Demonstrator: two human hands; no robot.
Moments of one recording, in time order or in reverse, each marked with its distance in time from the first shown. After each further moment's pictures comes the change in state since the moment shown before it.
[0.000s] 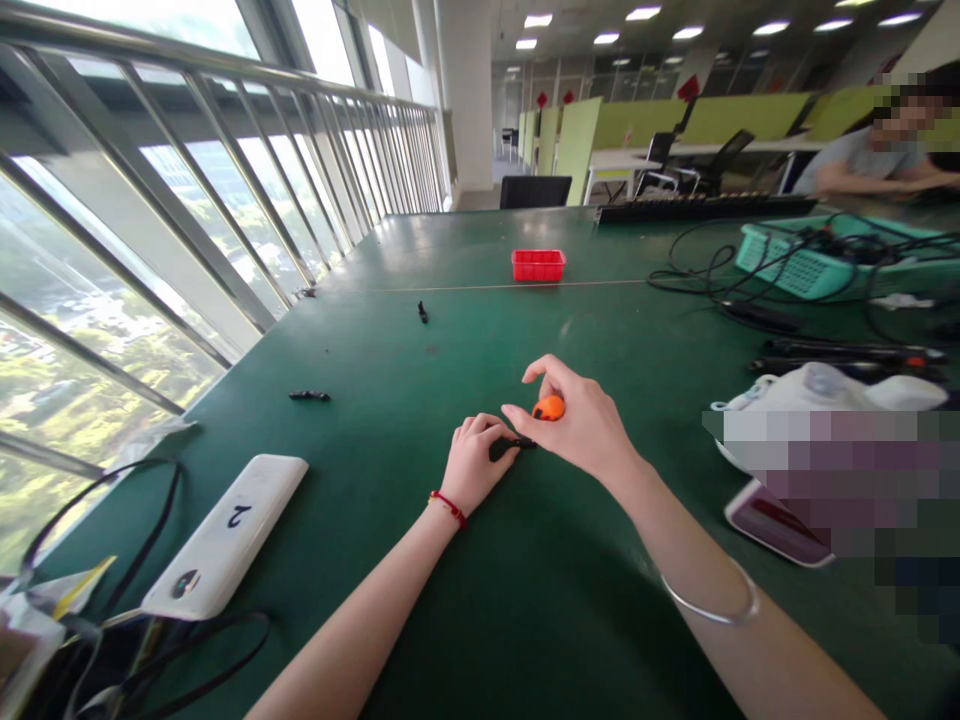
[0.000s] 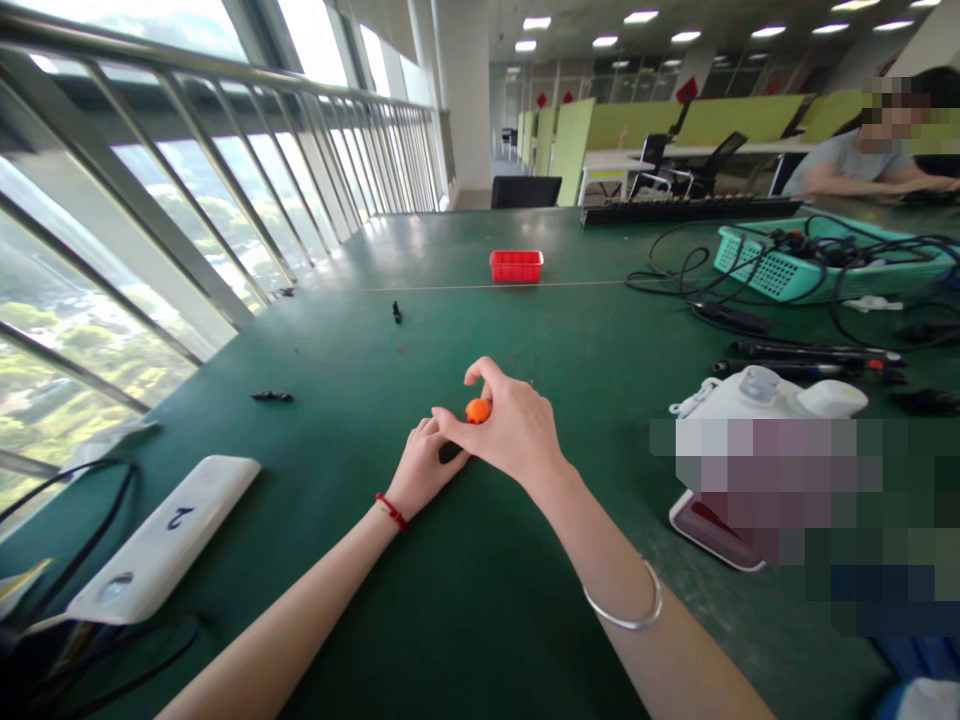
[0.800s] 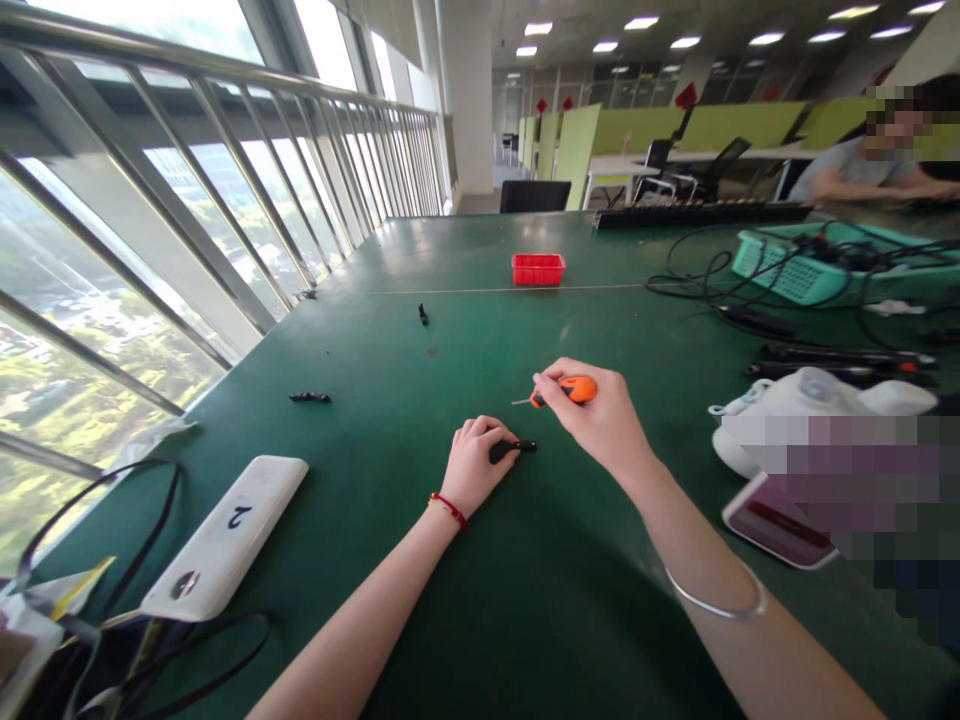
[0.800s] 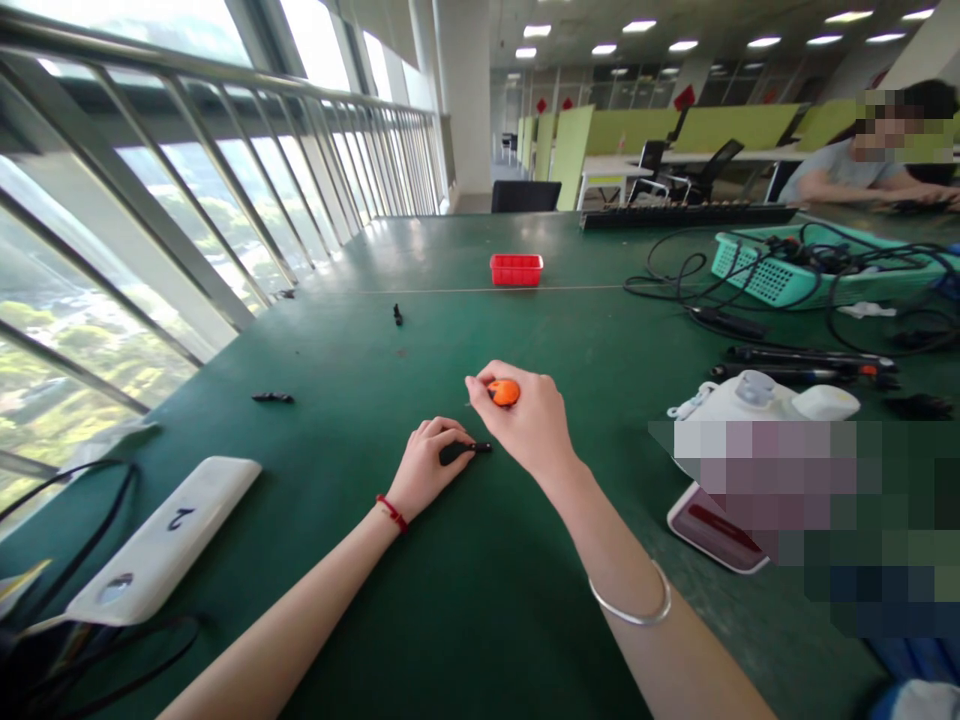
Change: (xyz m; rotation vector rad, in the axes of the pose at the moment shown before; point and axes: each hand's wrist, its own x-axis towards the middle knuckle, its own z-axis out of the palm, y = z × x) left_hand 0.000 0.007 -0.006 -0.064 -0.021 -0.011; right_hand 0.004 0.005 -0.010 0.182 0.110 -0.029
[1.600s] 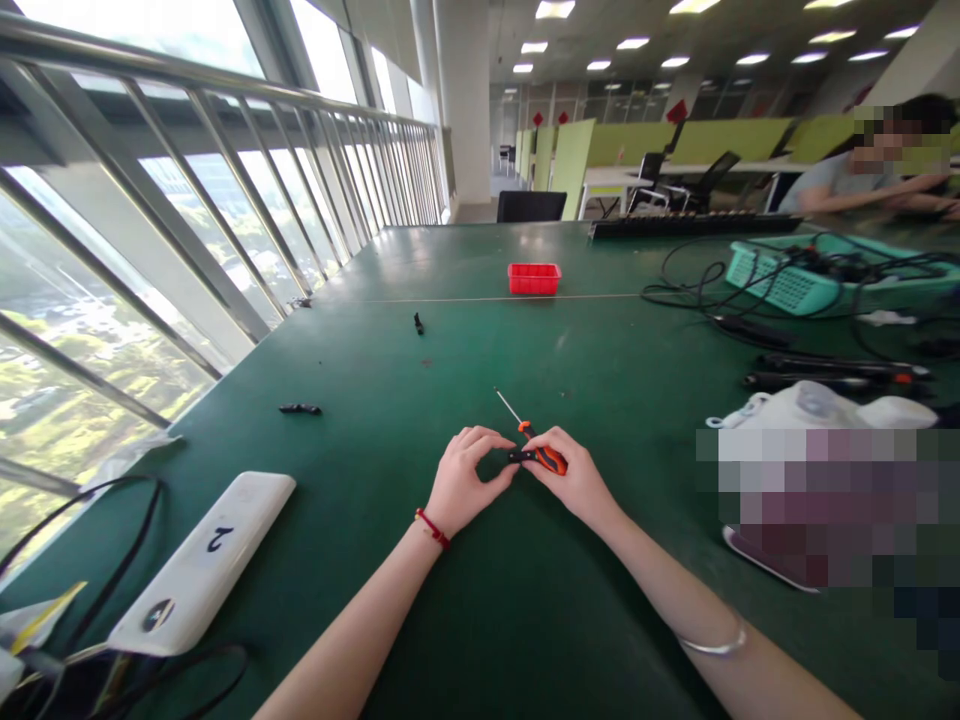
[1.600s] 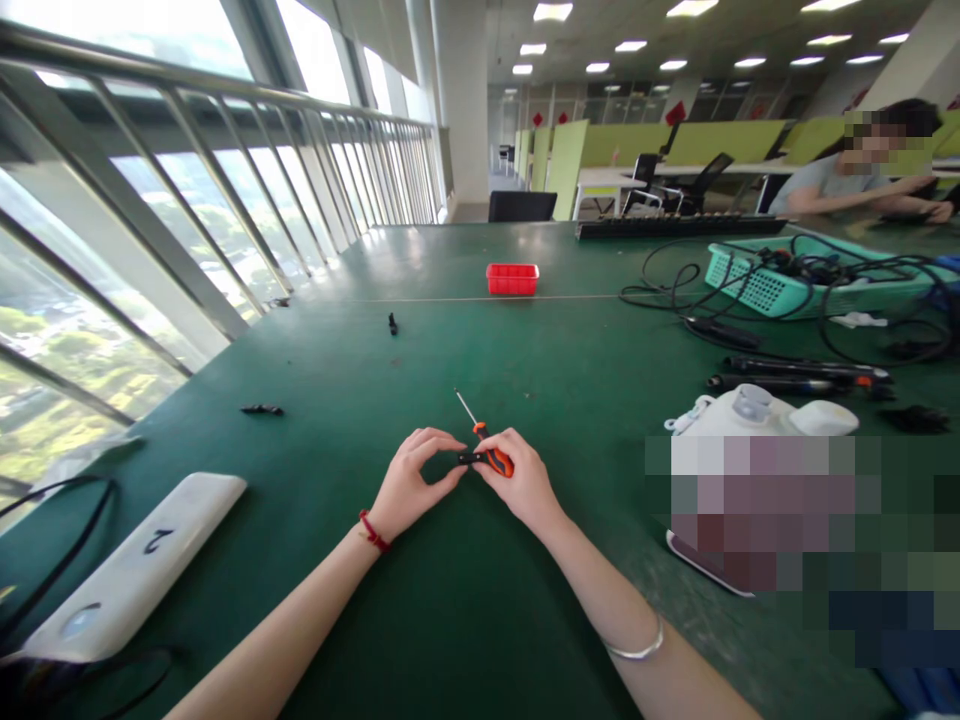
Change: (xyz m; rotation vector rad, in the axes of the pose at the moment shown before) left_hand 0.002 0.001 -0.012 -0.081 0.060 0.133; right_hand -0.041 0.087 0.060 0.220 -0.139 0.009
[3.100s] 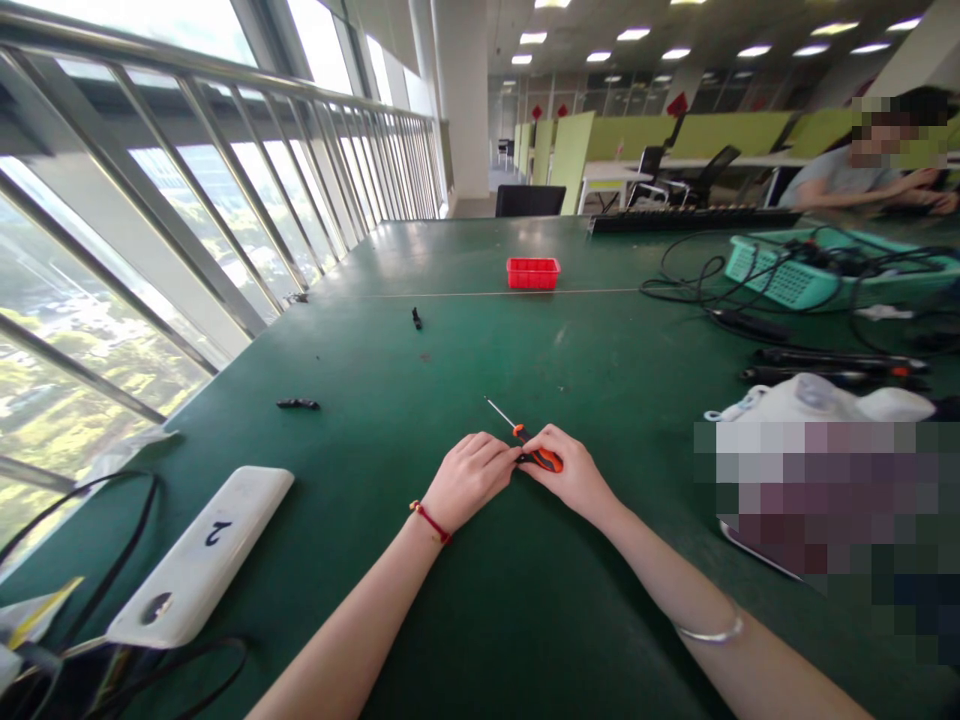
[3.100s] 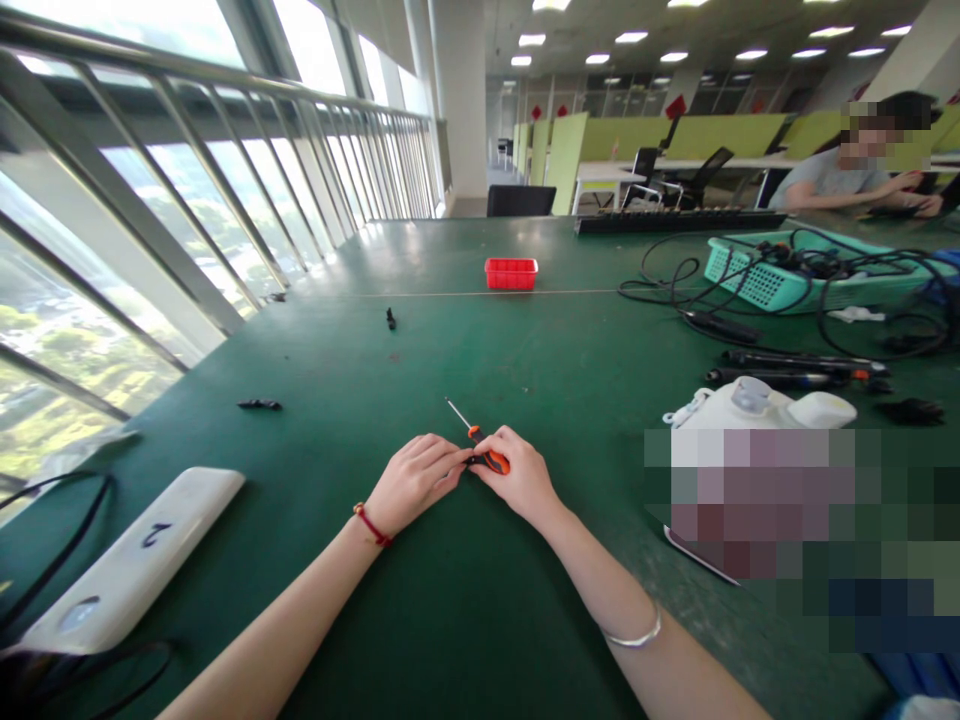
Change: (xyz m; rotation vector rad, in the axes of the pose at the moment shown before) left_hand -0.002 -0.004 0.003 0.383 0.013 0.493; right_hand -0.001 0.009 0.003 -0.123 -0.050 -0.011
